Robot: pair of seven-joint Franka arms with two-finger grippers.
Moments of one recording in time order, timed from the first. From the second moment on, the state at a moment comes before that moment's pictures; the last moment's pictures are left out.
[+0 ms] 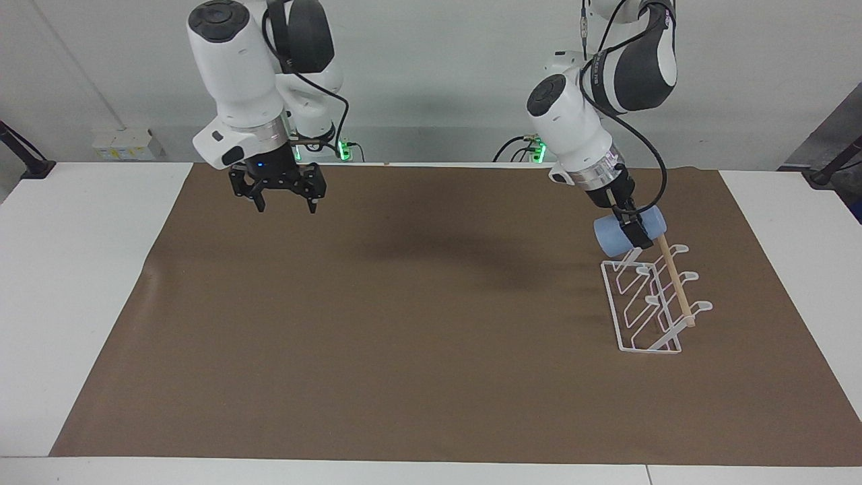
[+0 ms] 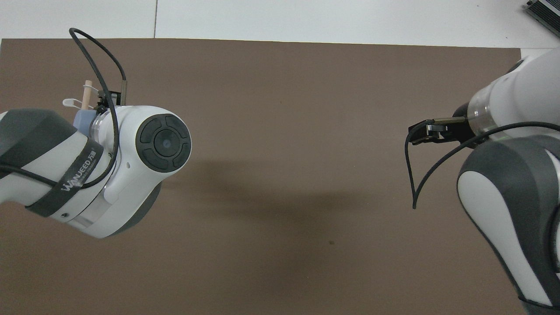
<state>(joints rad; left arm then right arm) -0.36 0.06 -0.09 -1.83 0.80 1.79 0.99 -0.42 0.05 0.57 -1.66 -0.06 1.70 0.19</state>
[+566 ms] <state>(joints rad) -0.23 0.10 -0.09 -1.86 0.90 2.02 1.00 -0.52 0.03 0.56 -1.71 -0.05 1.70 0.13</state>
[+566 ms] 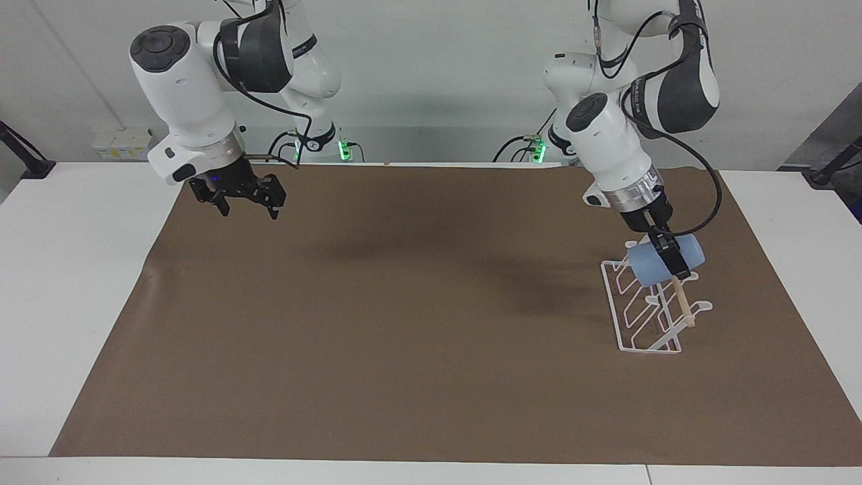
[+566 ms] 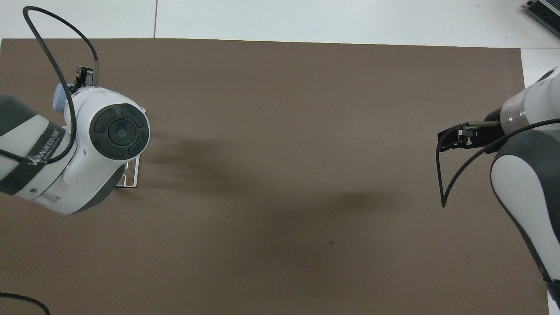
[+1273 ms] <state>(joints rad) -0.18 0.18 -0.09 -1.79 0.96 2.03 1.00 -0.52 0.02 0.56 -1.71 -0.05 1.70 0.13</state>
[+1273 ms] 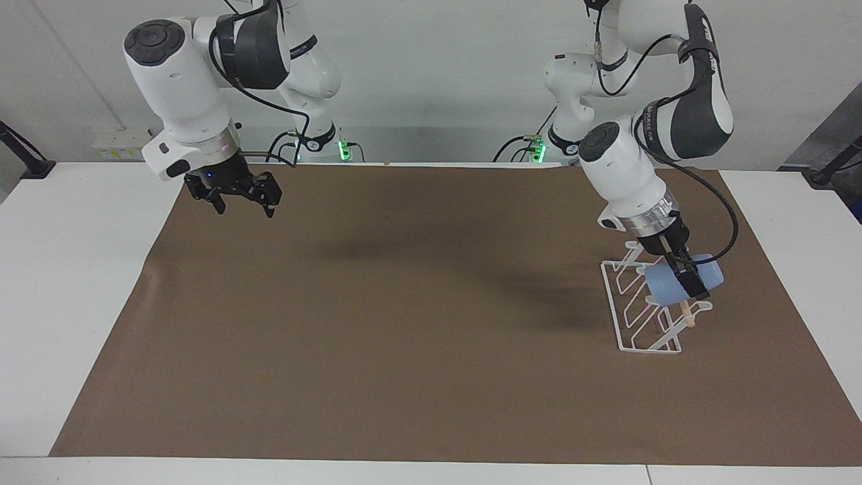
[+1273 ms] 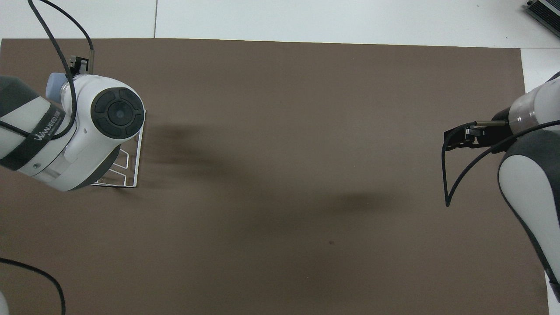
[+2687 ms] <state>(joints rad) -0.17 0.19 -0.09 -1.82 1.11 2.05 1.03 -0.52 0.02 0.56 -1.71 -0.05 1.70 0.13</state>
